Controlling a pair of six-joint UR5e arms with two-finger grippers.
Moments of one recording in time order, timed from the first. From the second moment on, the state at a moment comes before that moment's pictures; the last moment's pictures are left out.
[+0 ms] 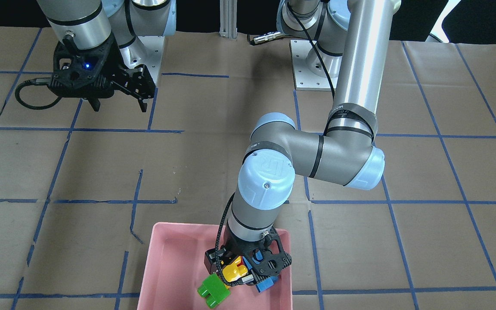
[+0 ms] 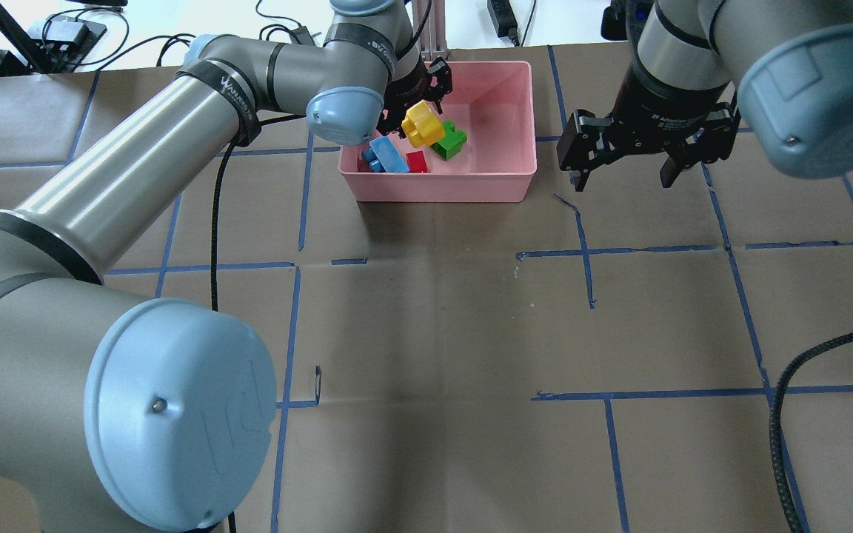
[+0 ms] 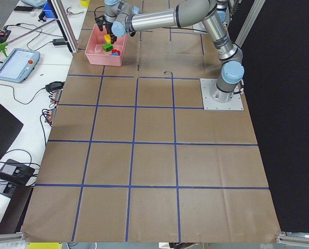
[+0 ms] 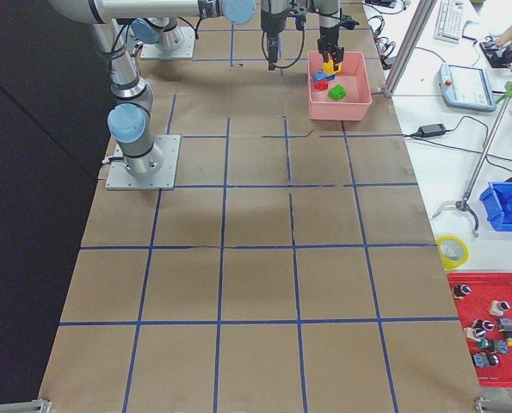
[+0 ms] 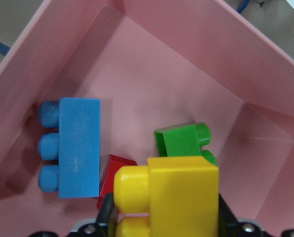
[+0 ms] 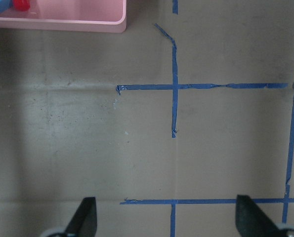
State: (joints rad) left arm -1.82 -2.27 -1.20 -0.99 1.49 -0.72; right arm 1.65 -1.58 1.61 -1.63 -1.57 0.08
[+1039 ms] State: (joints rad) left arm -1.58 -1.79 -1.40 -1.46 1.50 0.00; right arm 1.65 -1.58 1.61 -1.64 -1.57 0.08
